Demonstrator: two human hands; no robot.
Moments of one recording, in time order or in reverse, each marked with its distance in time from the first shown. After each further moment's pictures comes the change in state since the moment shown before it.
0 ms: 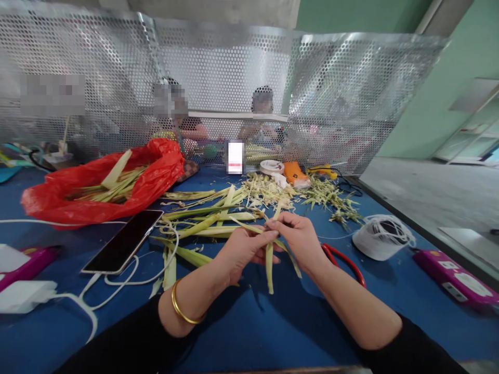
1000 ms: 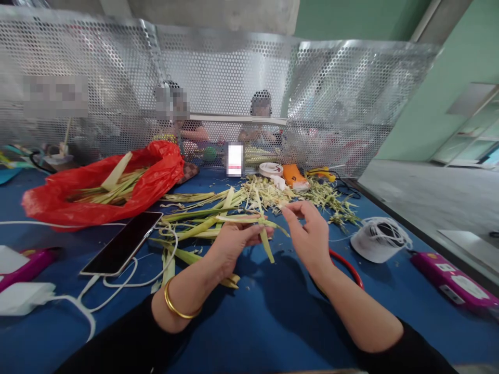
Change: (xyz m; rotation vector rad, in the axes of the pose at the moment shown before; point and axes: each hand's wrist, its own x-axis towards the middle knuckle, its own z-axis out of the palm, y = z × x) left_hand 0.003 0.011 -0.004 -0.157 0.101 0.178; right_hand 0.004 -0.002 -0.014 -0.529 0.308 -0.448
